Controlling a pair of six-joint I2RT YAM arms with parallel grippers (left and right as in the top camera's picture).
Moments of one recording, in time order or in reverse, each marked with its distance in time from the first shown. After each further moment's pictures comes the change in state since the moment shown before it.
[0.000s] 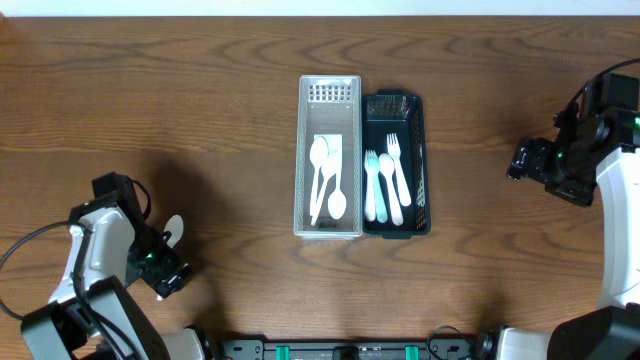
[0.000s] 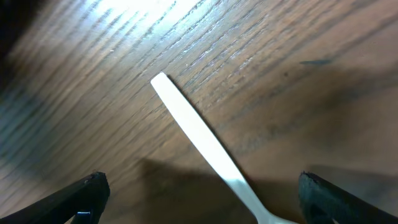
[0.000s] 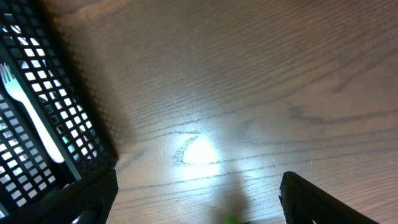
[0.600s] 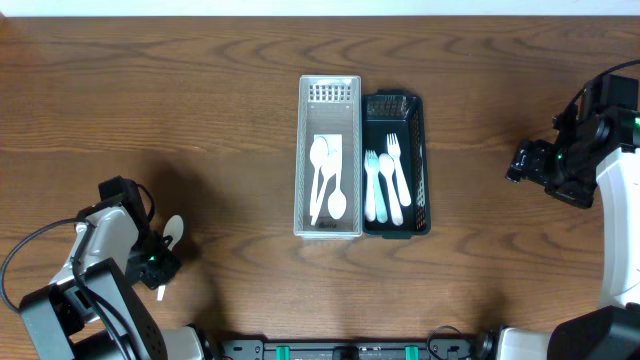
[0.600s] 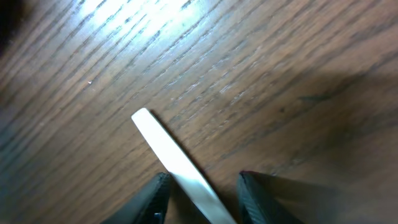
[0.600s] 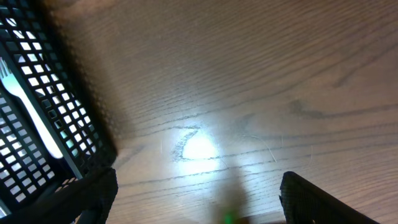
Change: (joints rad) left arm 0.001 0.052 -0.026 0.070 -0.078 -0.005; right arm 0.000 0.000 0.000 -0.016 0.000 0.000
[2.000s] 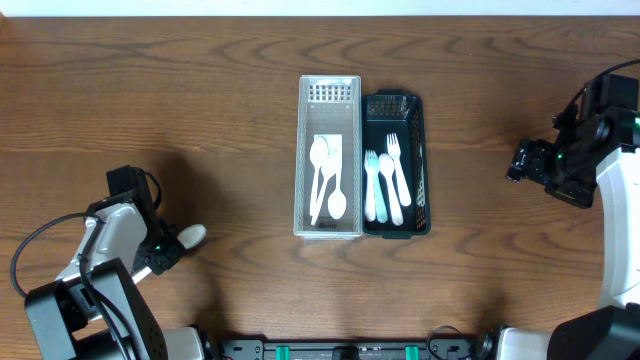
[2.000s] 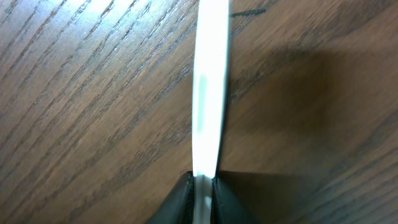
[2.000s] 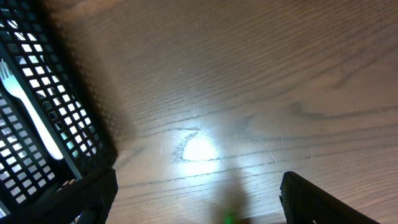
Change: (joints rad) left arm -0.070 0.002 0.003 0.126 0.024 0.003; right arm 0.000 0.000 0.000 0.005 0.000 0.000
